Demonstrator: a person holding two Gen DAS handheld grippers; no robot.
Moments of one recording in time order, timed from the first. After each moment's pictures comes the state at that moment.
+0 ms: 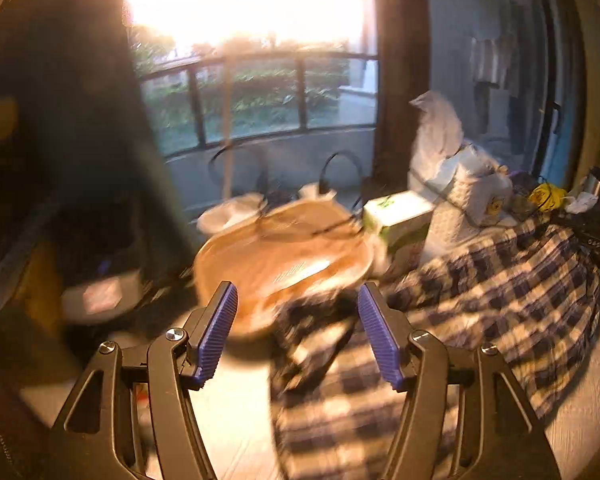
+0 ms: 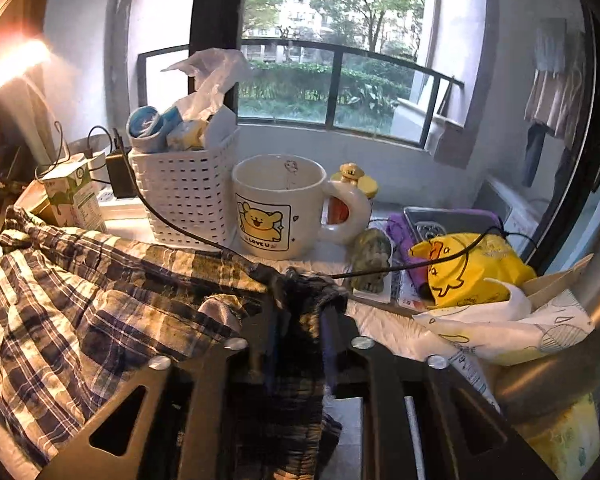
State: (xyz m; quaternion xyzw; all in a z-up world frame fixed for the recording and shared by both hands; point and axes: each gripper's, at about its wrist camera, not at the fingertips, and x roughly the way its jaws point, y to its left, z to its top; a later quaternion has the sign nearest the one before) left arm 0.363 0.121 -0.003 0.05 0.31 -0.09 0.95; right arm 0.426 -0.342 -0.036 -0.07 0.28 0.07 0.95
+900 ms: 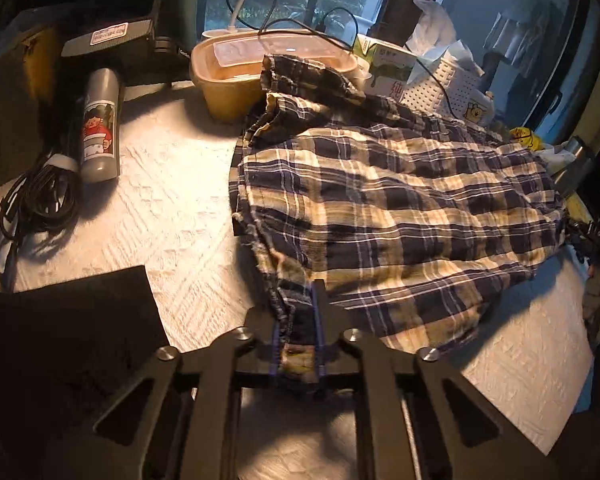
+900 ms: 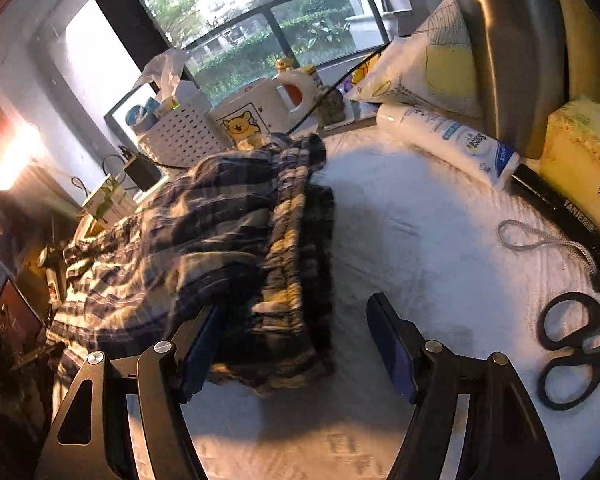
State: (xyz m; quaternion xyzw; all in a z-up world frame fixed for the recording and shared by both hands) left arm 0.277 0.133 -0.090 -0.05 0.46 -0.12 0.88; right arm 0.321 -0.395 -0.100 0.20 0.37 0.10 0.90
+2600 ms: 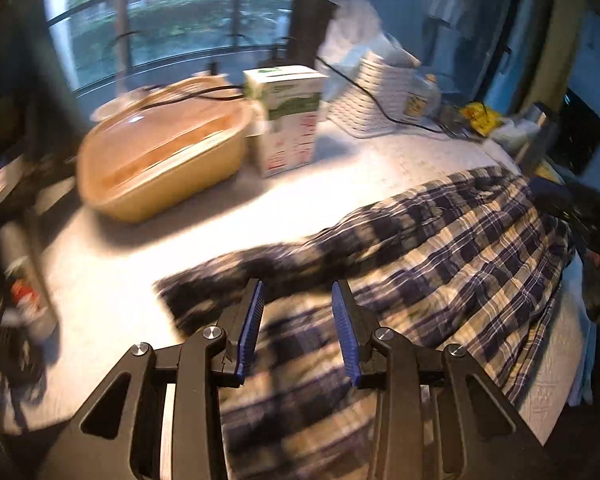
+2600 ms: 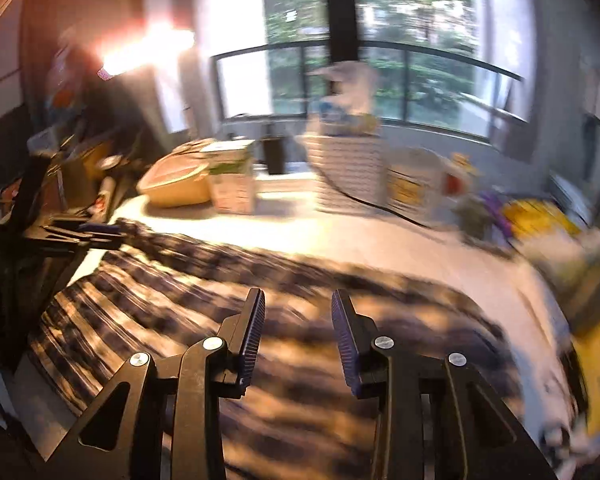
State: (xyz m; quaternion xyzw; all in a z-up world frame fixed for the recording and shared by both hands) left arm 0.354 0.057 -0.055 0.05 0.44 -0.22 0.87; right arm 0.307 -0.250 -0.016 -0.04 0.30 0.21 0.93
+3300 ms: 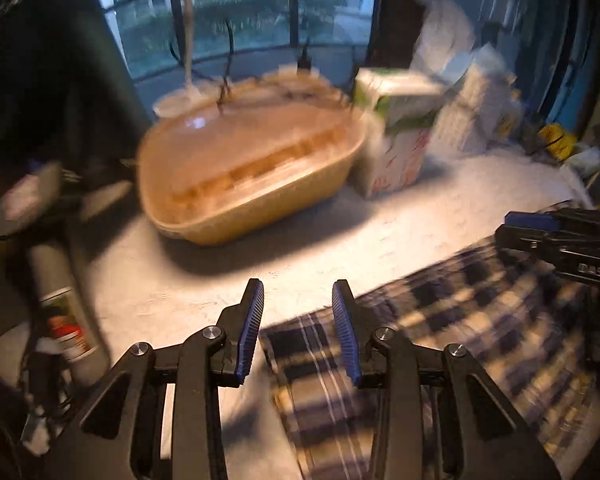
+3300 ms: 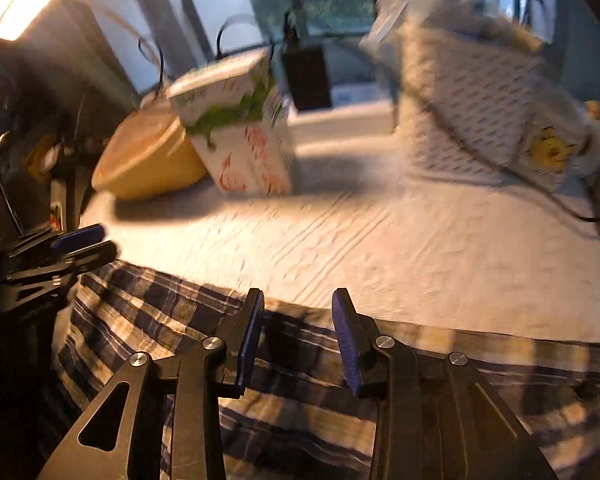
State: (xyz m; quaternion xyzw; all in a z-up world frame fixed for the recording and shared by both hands) left arm 0.391 0.092 -0.054 0.05 0.44 -0.12 0.89; right arm 0.429 -0.147 -0.059 0.02 0.44 0.19 0.88
